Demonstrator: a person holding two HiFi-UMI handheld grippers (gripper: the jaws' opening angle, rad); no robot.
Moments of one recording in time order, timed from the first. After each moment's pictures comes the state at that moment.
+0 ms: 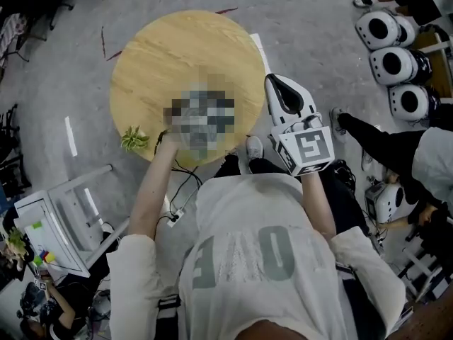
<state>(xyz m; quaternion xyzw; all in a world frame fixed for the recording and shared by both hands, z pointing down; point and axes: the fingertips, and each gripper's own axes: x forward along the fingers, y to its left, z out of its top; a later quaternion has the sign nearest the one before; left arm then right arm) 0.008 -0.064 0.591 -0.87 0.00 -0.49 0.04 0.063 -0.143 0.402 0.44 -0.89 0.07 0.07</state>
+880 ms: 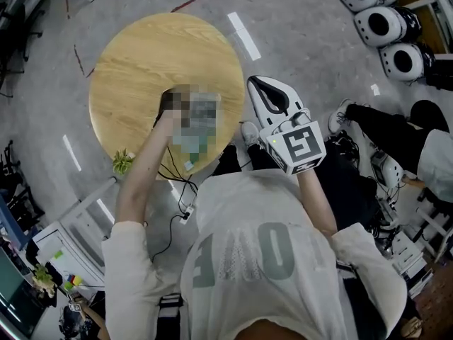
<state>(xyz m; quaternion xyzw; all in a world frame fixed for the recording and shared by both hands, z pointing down) 0.002 -0.051 0.662 -0.72 -0.29 -0.63 -0.06 0.096 -0.160 0.446 0.46 -0.87 0.13 0.10</state>
